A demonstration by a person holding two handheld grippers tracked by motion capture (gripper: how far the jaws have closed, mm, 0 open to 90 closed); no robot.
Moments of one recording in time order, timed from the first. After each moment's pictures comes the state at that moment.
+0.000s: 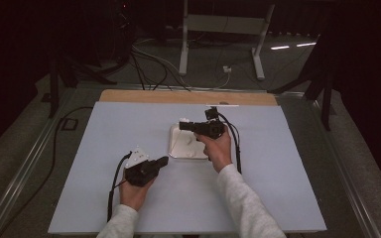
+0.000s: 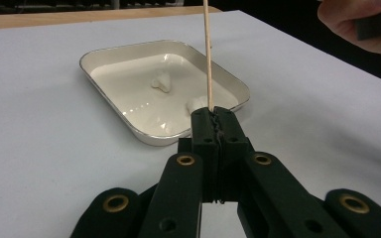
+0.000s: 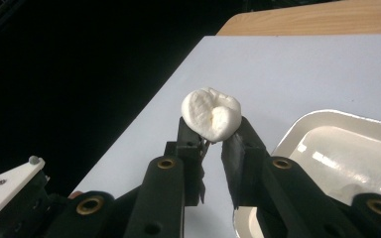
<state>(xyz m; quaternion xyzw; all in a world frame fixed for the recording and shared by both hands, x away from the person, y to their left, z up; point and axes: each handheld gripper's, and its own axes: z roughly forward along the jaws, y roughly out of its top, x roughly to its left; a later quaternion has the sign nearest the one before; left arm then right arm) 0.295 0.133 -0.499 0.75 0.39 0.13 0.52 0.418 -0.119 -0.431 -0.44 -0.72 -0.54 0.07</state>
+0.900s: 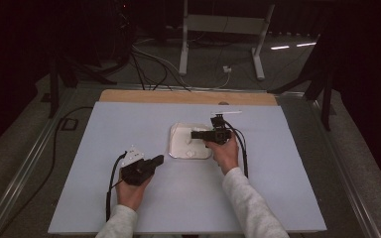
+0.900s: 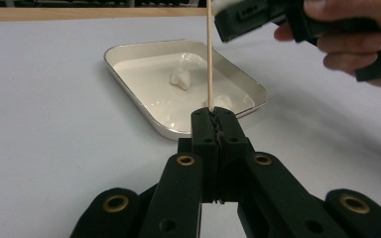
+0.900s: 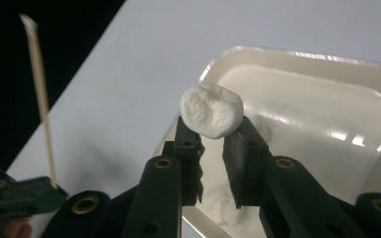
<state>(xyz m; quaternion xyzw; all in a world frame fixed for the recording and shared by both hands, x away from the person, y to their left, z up) 0.297 0.141 -0.500 0.73 0.42 0.14 0.52 0.425 -0.144 -0.475 -0.50 -0.74 -0.44 0.05</state>
